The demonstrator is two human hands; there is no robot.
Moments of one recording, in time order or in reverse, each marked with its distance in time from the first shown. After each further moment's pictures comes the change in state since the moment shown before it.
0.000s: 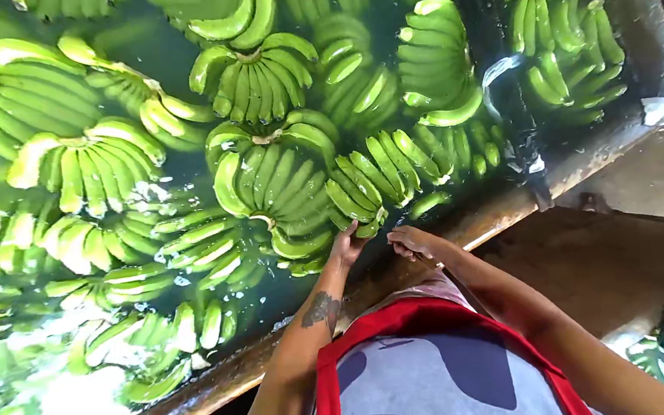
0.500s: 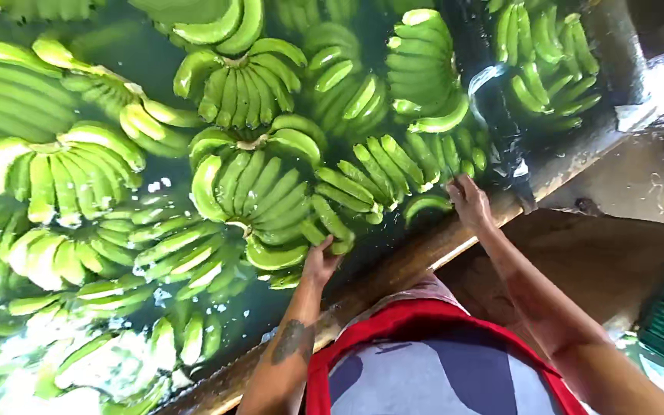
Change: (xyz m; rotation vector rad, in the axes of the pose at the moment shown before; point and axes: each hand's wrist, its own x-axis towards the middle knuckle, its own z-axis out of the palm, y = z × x) left_hand -0.016 0.020 -0.040 0.064 0.116 0.075; right_hand -0.084 -0.006 -0.094 -0.539 0.982 -0.522
